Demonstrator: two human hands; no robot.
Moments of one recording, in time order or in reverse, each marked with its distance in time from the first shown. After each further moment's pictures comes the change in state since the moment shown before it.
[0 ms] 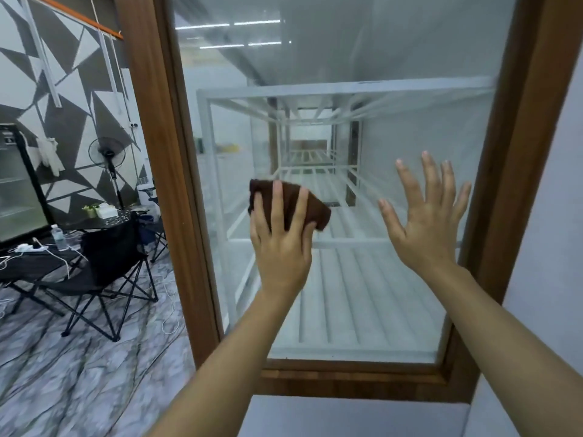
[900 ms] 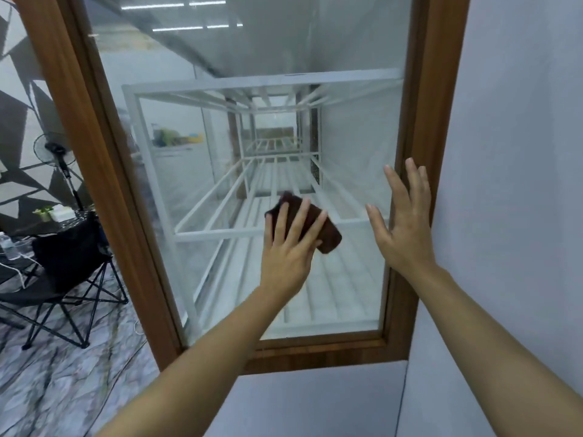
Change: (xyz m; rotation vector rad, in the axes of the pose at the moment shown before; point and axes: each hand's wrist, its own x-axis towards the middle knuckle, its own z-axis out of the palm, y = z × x) left_hand -0.033 0.075 0.023 -0.063 -0.211 0.342; right_hand -0.041 0.065 -0.051 0.276 -0.031 0.063
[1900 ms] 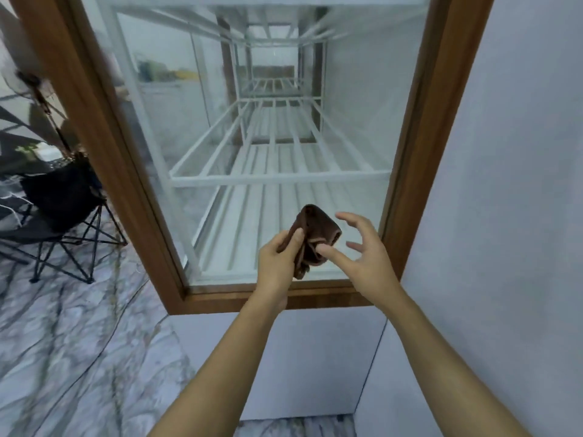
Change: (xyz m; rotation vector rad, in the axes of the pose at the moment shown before) left_hand -0.050 0.060 -0.075 -1.347 -0.299 -1.401; right_hand -0.100 -0.070 -0.016 0.590 -0.505 0.590
